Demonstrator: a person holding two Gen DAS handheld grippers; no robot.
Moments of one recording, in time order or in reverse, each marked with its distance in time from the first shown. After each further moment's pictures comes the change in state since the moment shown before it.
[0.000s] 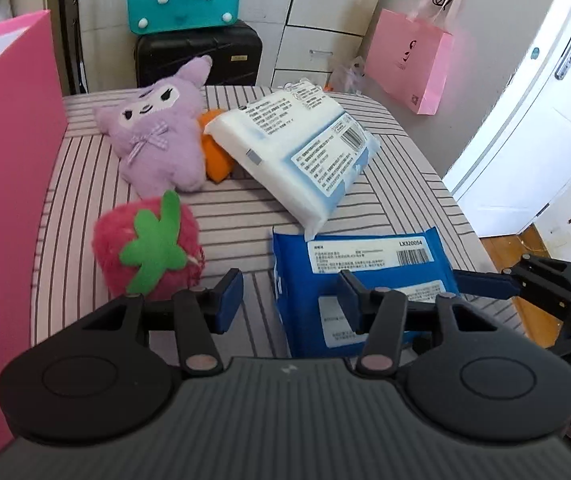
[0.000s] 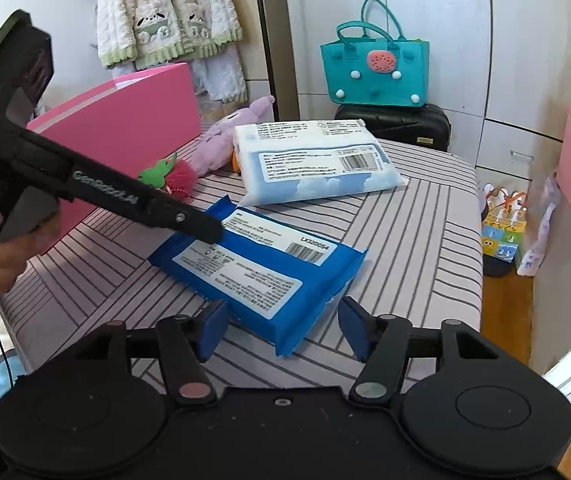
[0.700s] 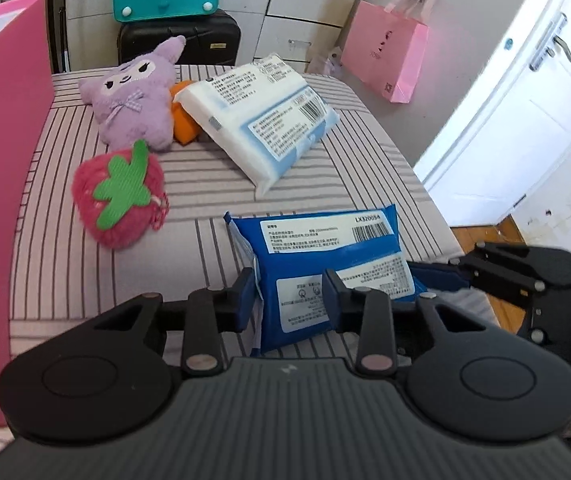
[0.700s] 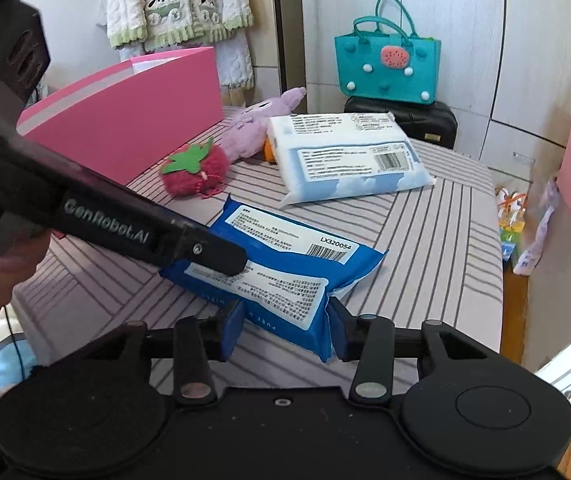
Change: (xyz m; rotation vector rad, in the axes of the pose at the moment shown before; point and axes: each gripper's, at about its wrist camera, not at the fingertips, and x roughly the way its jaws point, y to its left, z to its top) left arm -0.024 -0.016 -0.027 -0.007 0.029 -0.070; right arm -0.011 0.035 0.003 -0.034 0.050 -0.024
